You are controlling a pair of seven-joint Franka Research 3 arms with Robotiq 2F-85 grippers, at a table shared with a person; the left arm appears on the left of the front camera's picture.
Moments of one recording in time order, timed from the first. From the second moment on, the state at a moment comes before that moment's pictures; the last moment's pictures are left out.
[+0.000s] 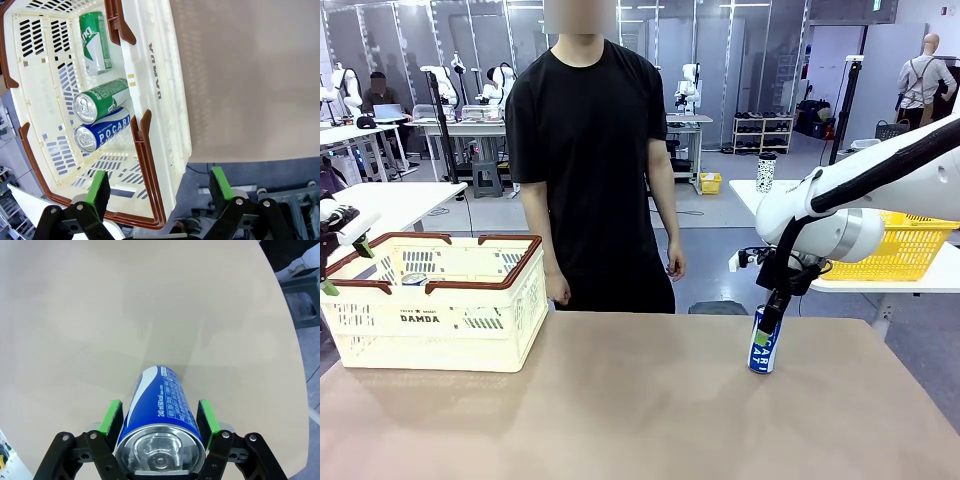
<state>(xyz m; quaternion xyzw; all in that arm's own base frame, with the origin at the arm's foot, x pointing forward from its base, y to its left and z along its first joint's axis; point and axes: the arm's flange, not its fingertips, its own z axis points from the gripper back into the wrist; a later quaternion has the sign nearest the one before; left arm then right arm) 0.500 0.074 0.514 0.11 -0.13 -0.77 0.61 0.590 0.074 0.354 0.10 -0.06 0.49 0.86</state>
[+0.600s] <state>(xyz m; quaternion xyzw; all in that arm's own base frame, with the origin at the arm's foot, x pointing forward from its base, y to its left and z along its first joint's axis) 0.500 0.074 0.514 0.11 -0.13 -0.77 0.61 0.587 0.082 0.367 0.05 -0.05 0.49 0.87</state>
